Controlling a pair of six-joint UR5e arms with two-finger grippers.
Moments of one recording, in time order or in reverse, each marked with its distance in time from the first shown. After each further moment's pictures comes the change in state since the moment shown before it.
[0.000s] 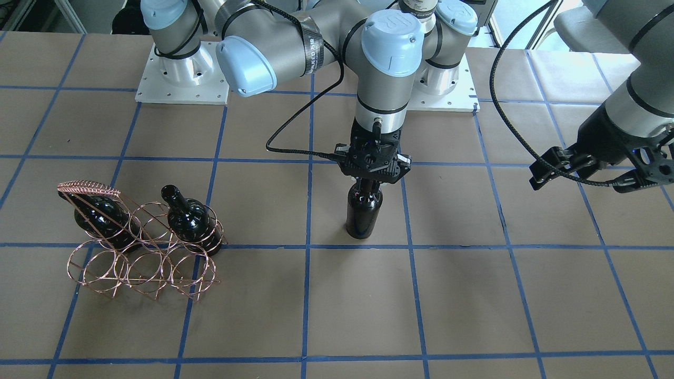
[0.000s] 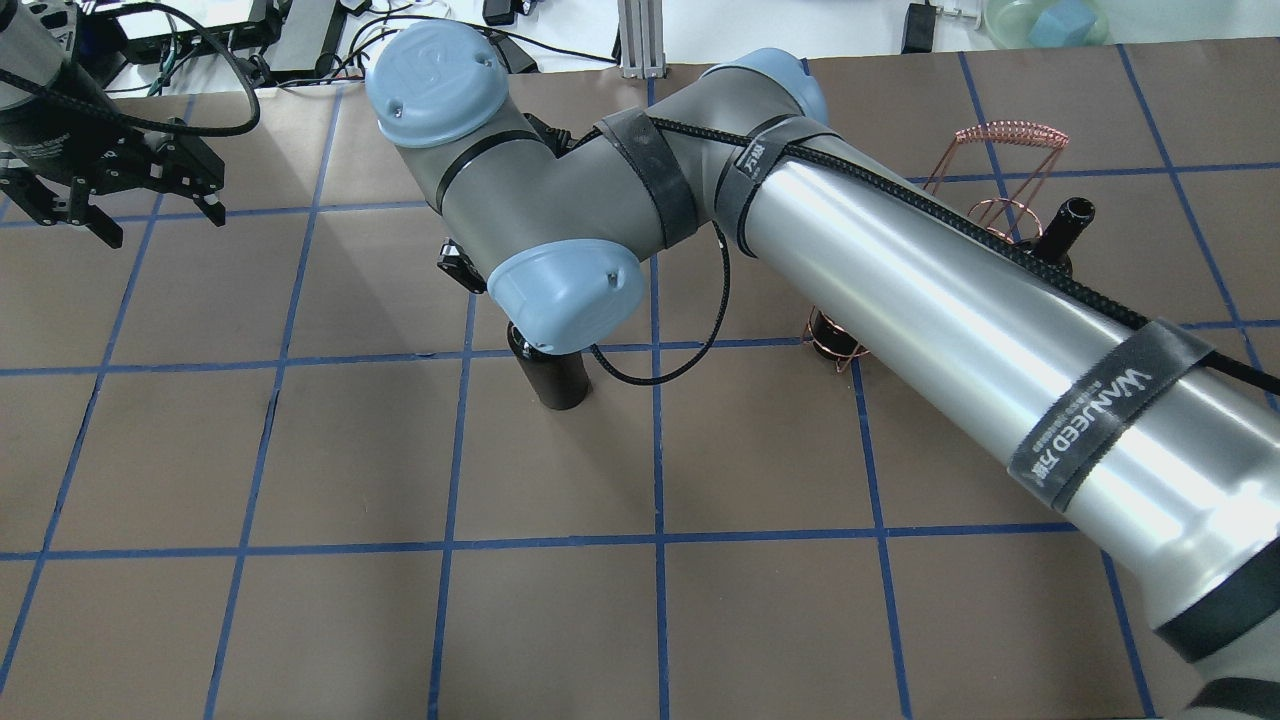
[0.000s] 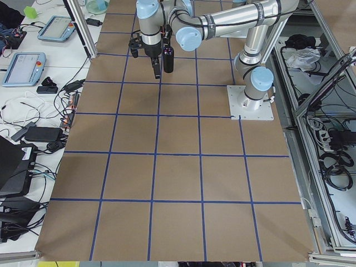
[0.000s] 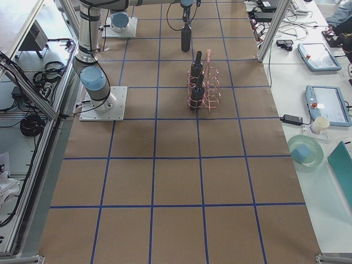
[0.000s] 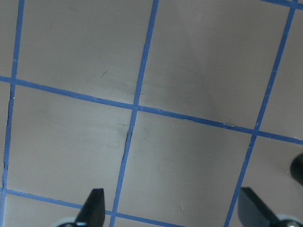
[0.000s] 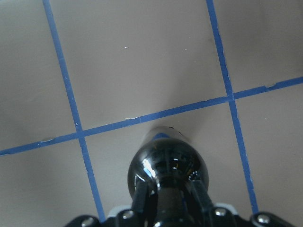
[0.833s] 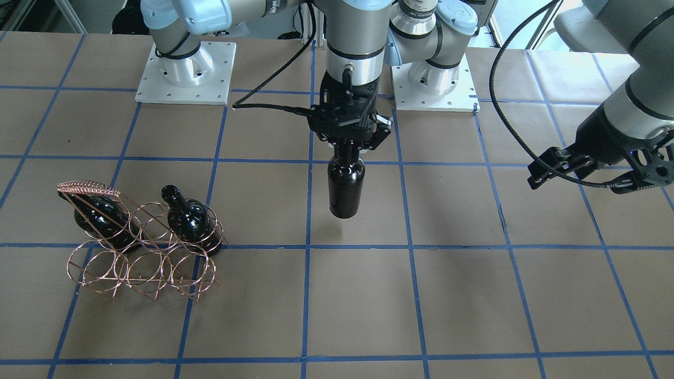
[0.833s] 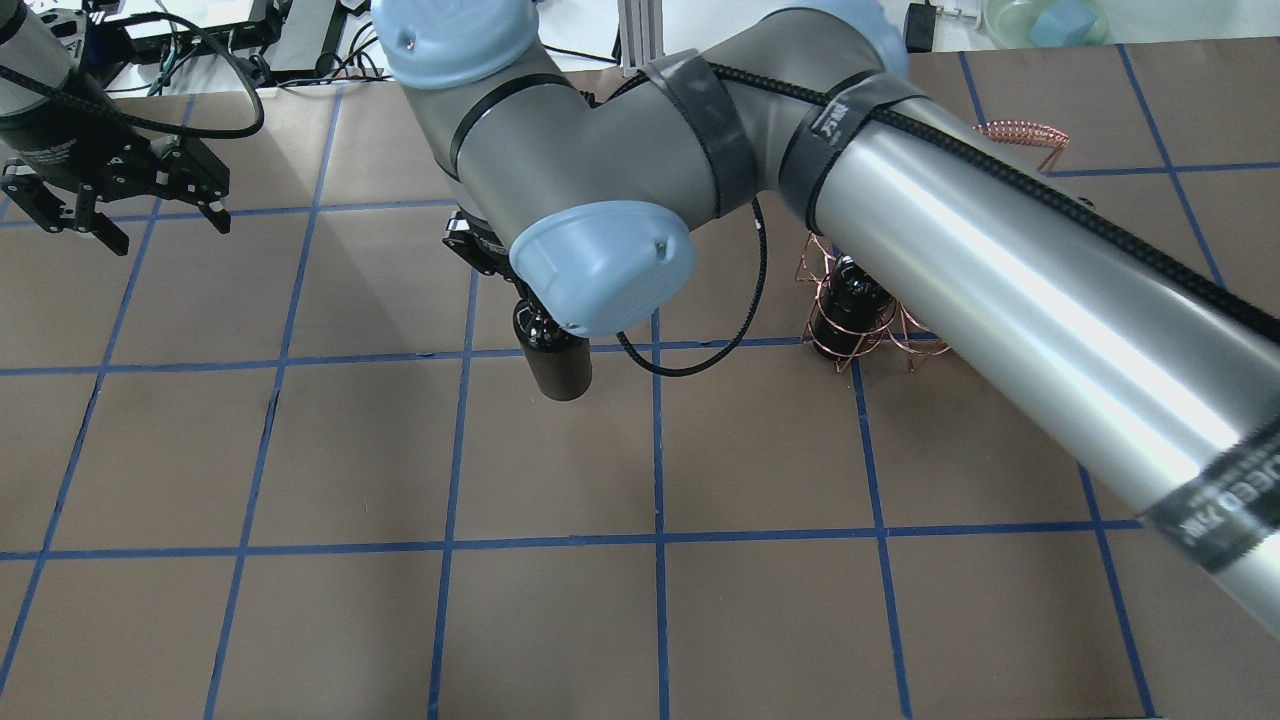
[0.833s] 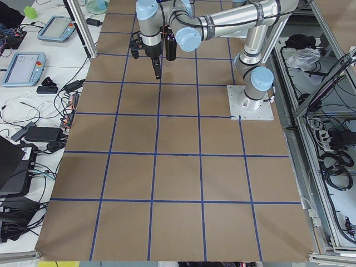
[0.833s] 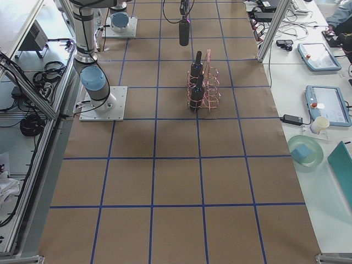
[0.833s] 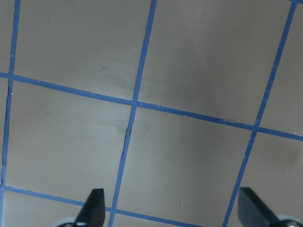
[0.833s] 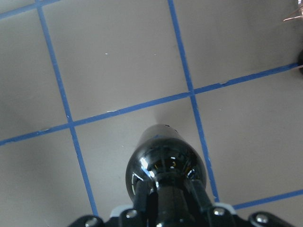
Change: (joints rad) left arm 0.000 -0.002 0.000 -0.011 -0.001 0.000; right arm -0.070 -0.171 0.007 0.171 0.004 -0.058
